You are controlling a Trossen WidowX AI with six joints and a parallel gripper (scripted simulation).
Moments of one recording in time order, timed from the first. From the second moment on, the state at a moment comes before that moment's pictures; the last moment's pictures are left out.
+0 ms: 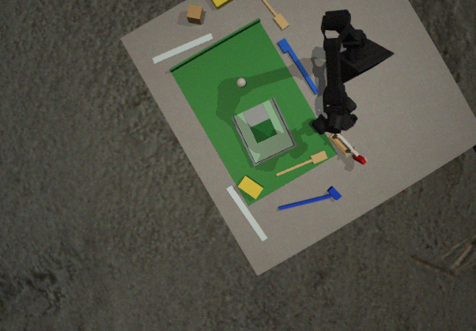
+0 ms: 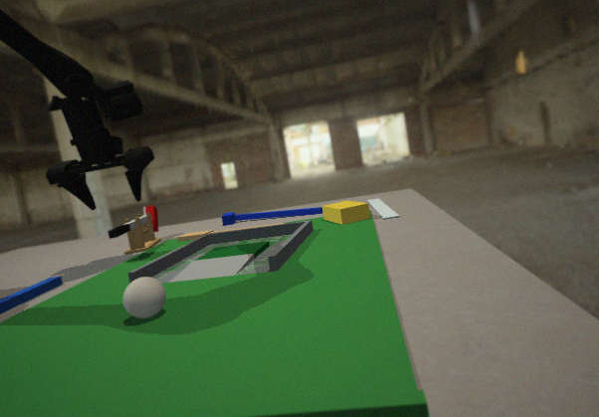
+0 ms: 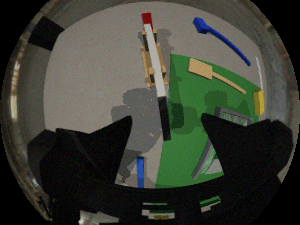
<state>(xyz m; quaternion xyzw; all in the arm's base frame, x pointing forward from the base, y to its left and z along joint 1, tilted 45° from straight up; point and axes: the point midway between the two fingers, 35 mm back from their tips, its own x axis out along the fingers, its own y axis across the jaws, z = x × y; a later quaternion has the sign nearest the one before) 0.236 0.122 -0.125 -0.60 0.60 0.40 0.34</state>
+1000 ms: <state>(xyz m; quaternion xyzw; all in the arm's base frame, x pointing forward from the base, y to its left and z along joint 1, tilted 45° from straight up) 0.238 0.072 -0.160 -0.61 0.60 0.43 0.29</state>
